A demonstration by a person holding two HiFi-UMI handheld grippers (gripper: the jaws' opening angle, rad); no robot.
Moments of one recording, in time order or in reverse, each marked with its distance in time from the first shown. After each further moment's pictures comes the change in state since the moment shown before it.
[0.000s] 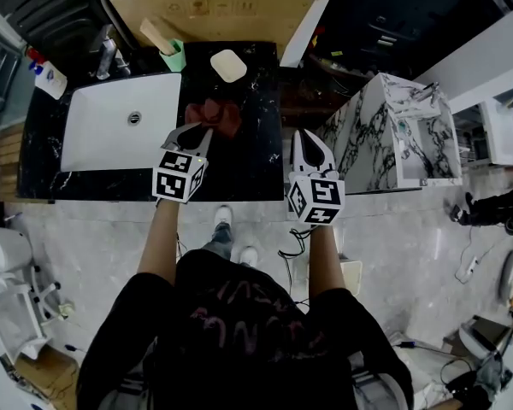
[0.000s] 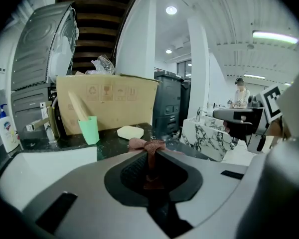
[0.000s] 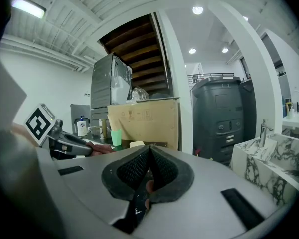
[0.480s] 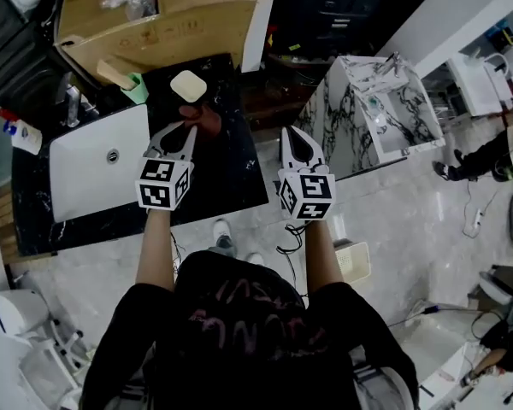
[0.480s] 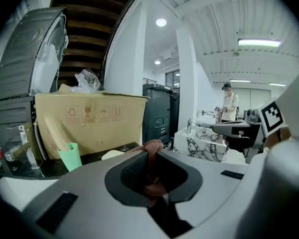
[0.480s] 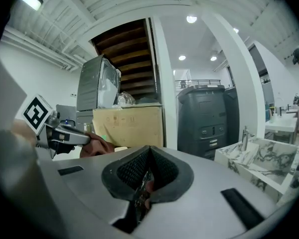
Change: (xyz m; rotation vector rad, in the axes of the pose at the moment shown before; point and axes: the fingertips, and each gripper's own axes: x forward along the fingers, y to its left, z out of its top) left arm 0.016 -0.018 0.075 0.072 -0.130 -0.110; right arm -0.018 -0.036 0.022 0.020 -0.046 -0.158
